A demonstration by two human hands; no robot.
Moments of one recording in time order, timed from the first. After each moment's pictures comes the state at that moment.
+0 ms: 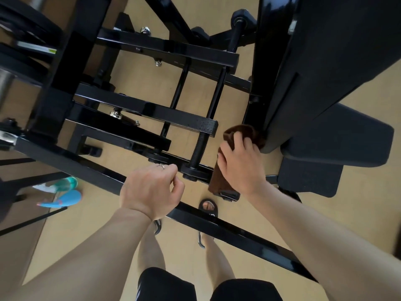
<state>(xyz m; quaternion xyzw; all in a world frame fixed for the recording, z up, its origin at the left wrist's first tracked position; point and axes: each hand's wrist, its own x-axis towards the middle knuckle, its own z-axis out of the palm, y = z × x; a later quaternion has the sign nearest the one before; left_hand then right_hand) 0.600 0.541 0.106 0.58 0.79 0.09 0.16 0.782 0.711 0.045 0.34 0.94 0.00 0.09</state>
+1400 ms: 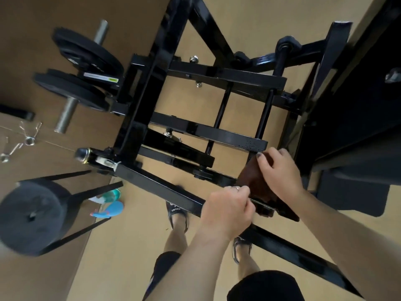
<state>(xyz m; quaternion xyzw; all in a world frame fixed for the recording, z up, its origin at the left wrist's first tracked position) 0.592 0.539 0.116 0.55 0.78 0.14 0.27 0.694 0.694 0.071 0.55 0.77 -0.30 0.06</state>
